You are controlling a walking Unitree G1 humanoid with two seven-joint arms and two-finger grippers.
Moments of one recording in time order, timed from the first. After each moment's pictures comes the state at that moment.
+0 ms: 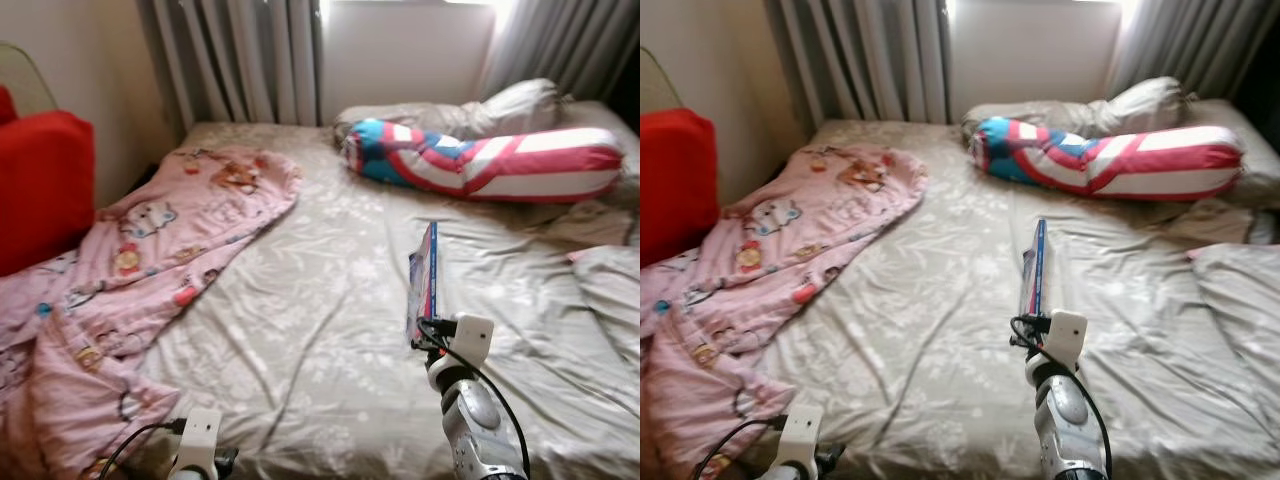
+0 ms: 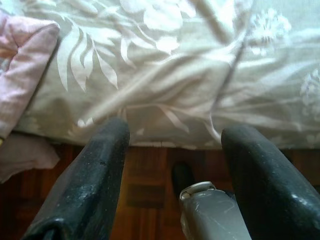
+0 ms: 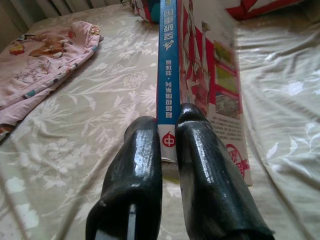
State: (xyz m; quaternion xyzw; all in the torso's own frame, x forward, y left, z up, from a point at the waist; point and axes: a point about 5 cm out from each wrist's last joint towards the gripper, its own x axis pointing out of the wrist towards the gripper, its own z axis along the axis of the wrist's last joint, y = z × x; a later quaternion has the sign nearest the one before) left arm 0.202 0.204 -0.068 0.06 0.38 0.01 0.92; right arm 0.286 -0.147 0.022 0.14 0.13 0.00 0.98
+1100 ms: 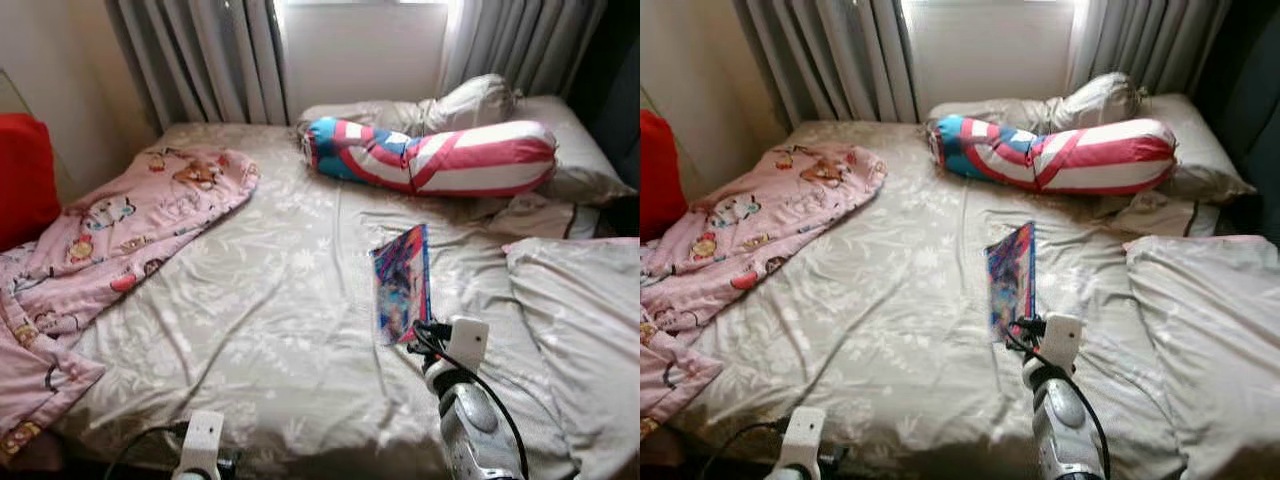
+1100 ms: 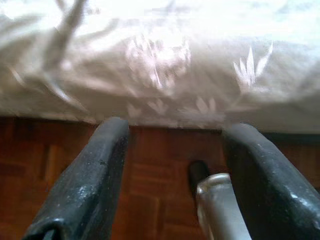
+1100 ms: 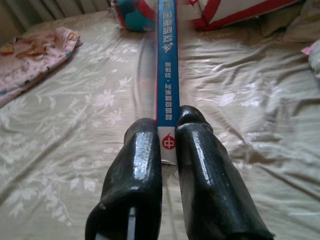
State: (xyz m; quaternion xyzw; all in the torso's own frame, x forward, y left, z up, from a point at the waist) left arm 0.198 0.202 -0.070 0.06 0.39 0.00 0.92; right arm 0.283 -0.144 0.021 0.13 0.13 0.01 0.98
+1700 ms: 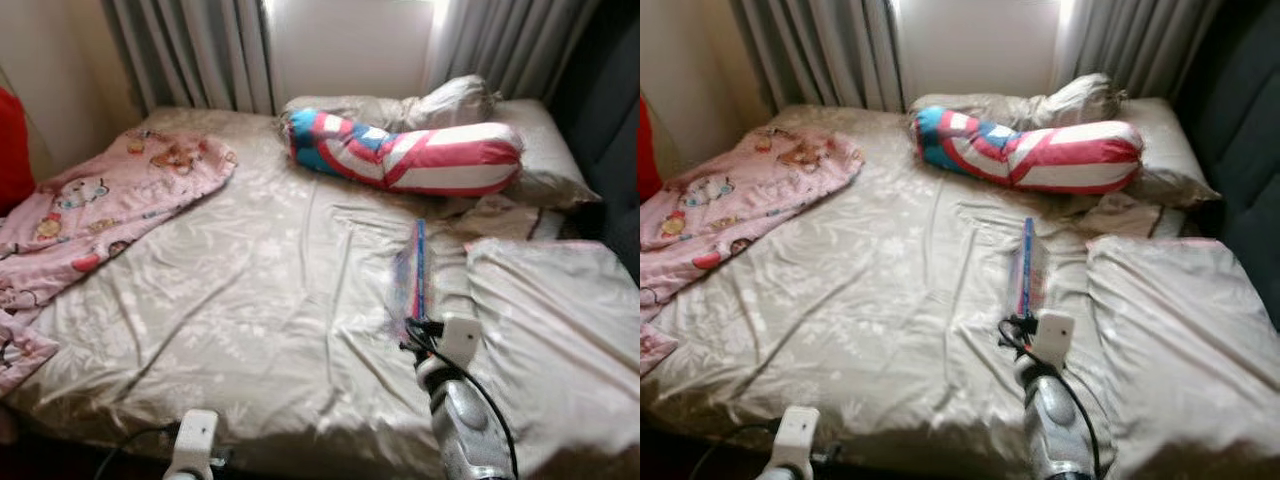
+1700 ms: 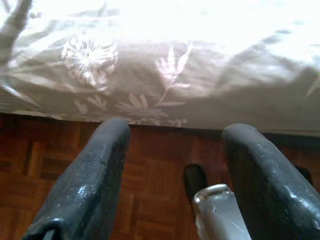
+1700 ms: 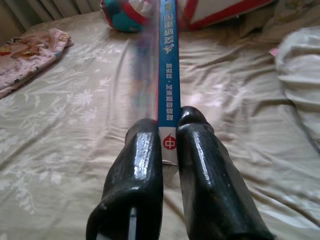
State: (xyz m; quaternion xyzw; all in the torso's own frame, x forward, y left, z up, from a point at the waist) left arm 0.205 0.207 -0.065 0.06 0.37 0.01 0.93; right arm 0.284 -0.138 0.022 0.13 0.13 0.02 0.98
